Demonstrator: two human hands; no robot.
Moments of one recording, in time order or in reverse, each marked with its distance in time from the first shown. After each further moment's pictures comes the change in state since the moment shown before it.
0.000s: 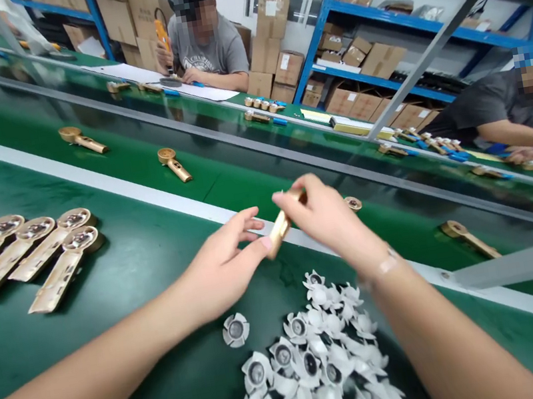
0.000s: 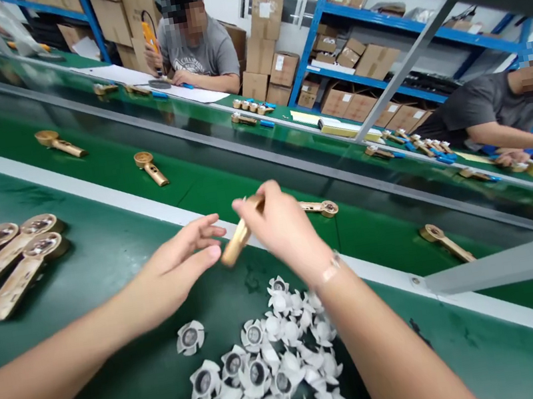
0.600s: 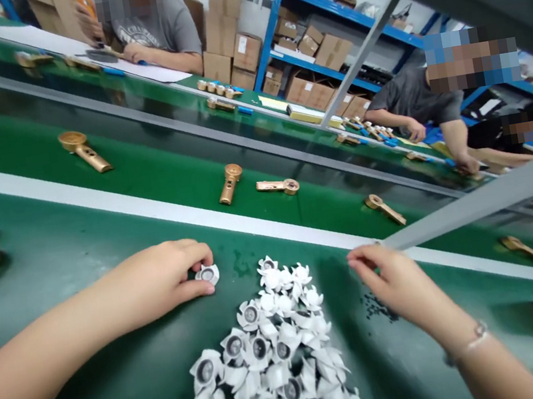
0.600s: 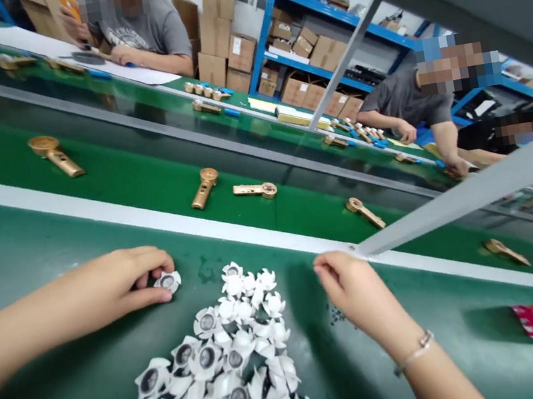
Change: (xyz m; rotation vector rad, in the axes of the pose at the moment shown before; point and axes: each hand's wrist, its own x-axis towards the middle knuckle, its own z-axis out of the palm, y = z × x) left_hand 0.019 -0.012 -0.013 0.629 -0.457 0.021; right_hand -0.149 0.149 -0.056 -0.218 -0.008 0.105
